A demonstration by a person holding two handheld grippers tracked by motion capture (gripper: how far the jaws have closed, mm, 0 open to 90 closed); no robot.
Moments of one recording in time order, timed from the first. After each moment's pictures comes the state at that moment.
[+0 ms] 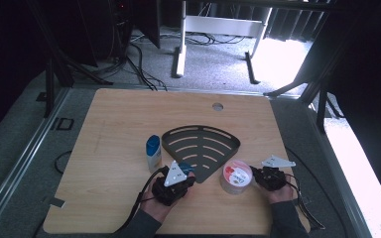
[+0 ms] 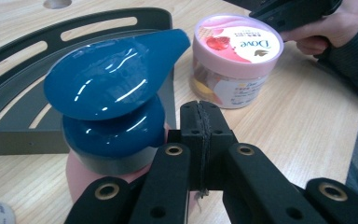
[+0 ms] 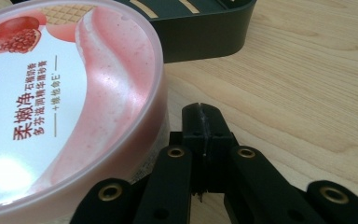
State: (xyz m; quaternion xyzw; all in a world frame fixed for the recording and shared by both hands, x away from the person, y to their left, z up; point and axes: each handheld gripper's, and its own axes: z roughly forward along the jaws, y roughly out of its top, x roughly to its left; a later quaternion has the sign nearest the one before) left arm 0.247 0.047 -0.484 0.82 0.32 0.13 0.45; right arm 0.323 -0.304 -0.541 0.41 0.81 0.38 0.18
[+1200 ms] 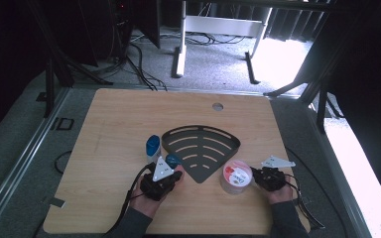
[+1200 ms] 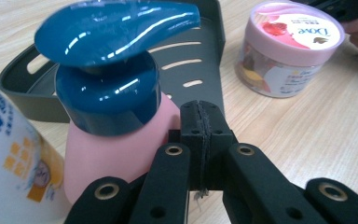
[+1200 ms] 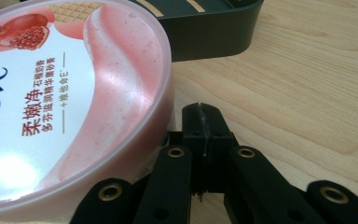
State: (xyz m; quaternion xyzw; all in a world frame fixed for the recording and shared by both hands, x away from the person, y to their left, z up) left arm 0.257 0.078 -0.492 0.81 0.36 0.17 0.43; right arm 0.322 -0.304 -0.542 0.41 0.81 0.39 0.17
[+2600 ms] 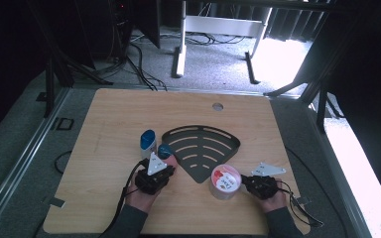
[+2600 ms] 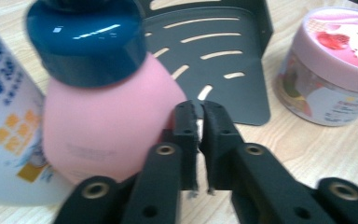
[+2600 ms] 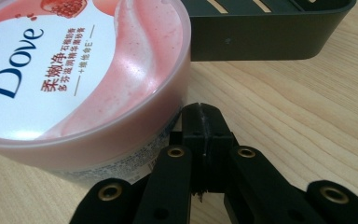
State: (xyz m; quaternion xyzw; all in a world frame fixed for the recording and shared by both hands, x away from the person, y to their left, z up) left arm 0.274 0.092 -0.506 0.80 0.39 0.18 0.42; right arm 0.300 -0.276 -0.542 0.36 0.84 0.39 0.15
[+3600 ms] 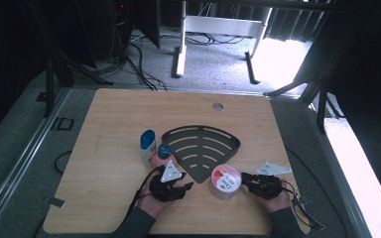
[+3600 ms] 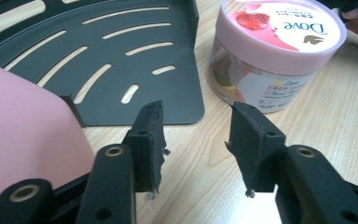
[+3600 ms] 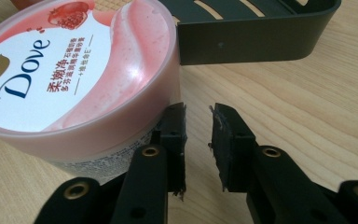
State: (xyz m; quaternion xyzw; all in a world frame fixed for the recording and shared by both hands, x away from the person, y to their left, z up) left arm 0.268 0.060 -0.522 0.83 0.32 0.12 0.44; right arm 0.301 -0.289 -0.538 0.36 0.83 0.41 0.14
